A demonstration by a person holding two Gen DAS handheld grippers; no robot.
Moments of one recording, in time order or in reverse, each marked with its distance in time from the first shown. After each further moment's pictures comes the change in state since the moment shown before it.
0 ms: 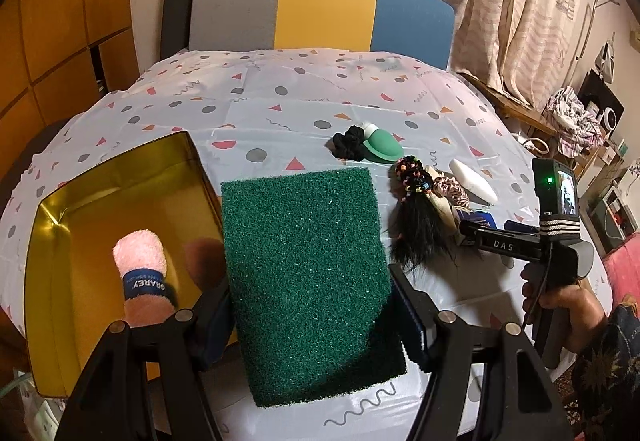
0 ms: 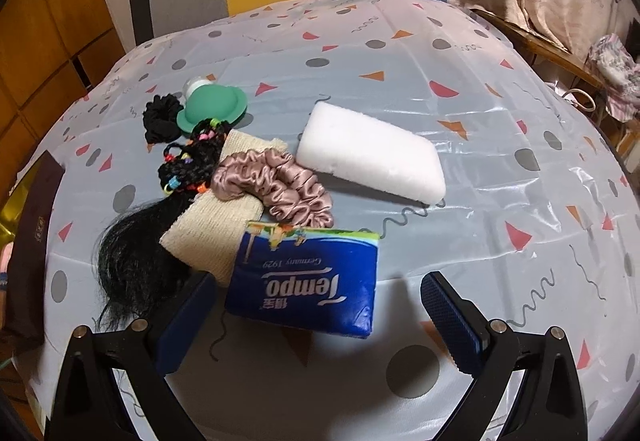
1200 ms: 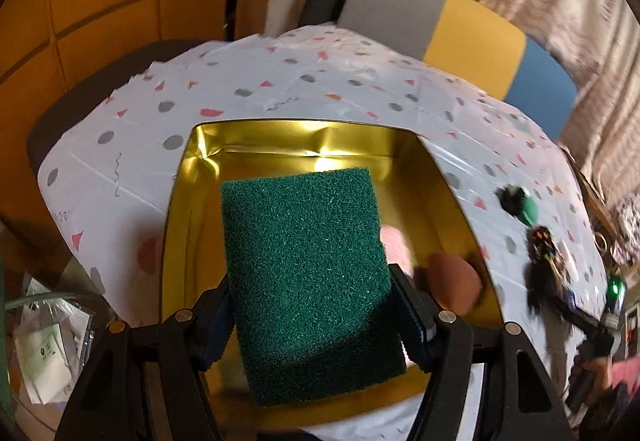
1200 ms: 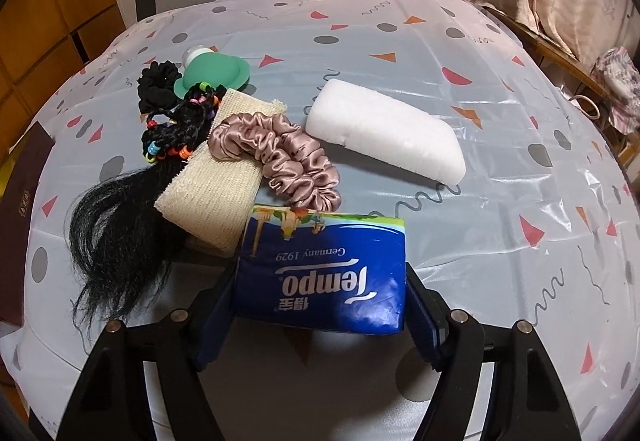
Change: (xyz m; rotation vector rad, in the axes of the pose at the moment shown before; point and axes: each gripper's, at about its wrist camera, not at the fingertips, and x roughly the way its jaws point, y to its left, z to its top) left arm -0.019 0.215 -0.016 -0.376 0.036 0.198; right arm 0.017 0.008 -0.008 -0.063 0.054 -0.030
